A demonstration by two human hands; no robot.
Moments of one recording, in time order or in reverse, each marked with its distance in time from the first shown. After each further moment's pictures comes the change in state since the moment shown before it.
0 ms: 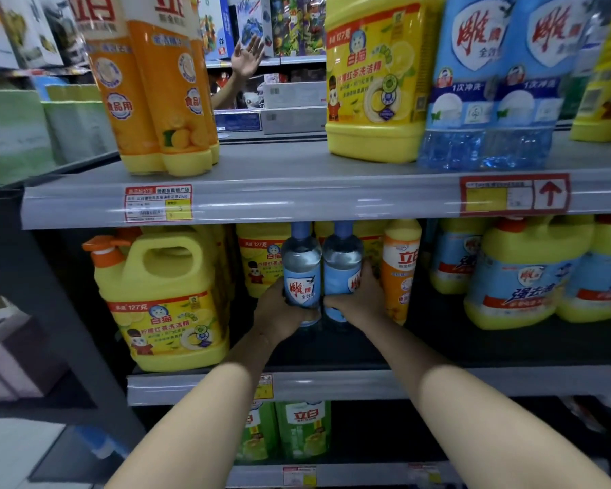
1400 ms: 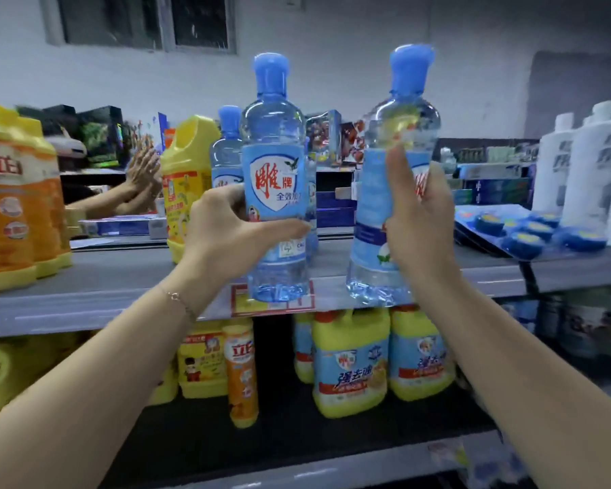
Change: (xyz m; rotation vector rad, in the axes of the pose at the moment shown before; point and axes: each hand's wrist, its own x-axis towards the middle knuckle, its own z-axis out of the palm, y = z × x) left_hand -0.102 0.325 0.093 -0.048 0.214 0.737; right_hand -0.045 -0.230 -0.316 0.220 0.432 -0.590
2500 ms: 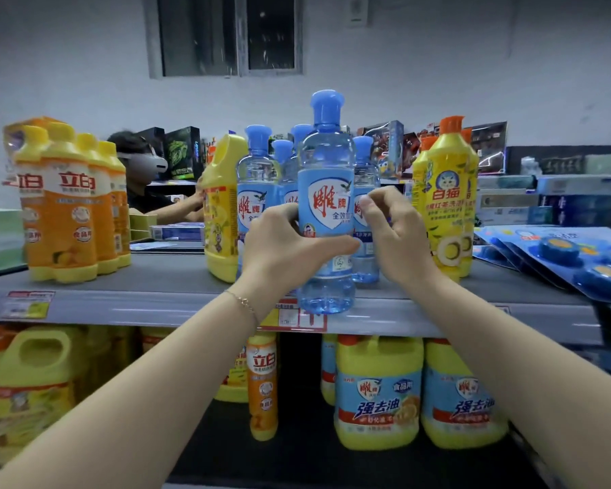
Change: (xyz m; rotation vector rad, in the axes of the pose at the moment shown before) left_hand 0.003 0.018 0.055 0.214 0.099 -0.100; right_hand 0.054 0.074 0.018 -0.226 -0.297 -0.302
